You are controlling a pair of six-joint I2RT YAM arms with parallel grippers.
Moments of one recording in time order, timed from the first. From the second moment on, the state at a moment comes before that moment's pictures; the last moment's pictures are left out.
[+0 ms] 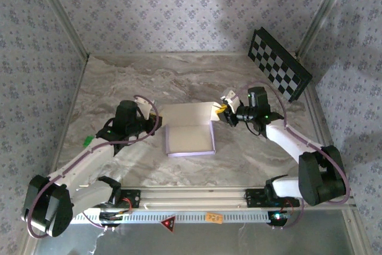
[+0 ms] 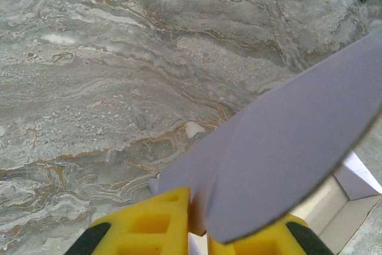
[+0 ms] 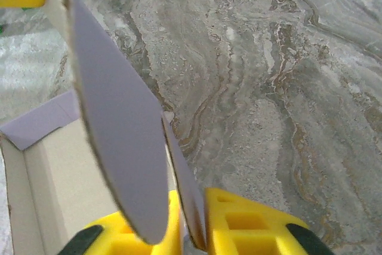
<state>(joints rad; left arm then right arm) -0.45 1.04 0.60 -0.15 0.28 -0.19 0.30 1.31 0.72 -0.03 -0.67 -0.39</state>
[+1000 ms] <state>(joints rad) -0.44 1.22 0.76 -0.05 0.20 -0.30 0.68 1.38 0.85 0.02 0.30 0.34</state>
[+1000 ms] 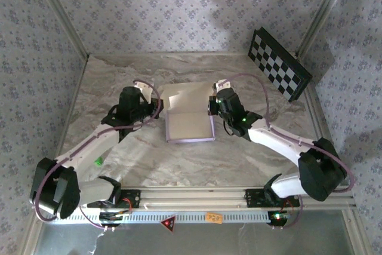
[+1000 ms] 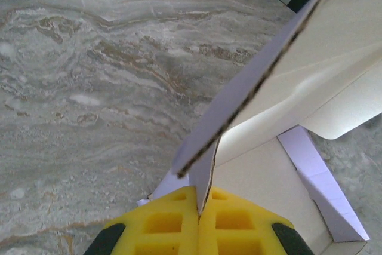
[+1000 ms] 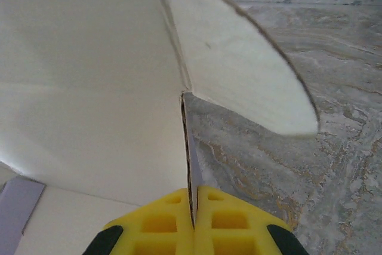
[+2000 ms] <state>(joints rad) -0.42 1.50 0.80 0.28 0.12 -0.35 0.82 1.68 0.91 0.35 0.84 0.38</state>
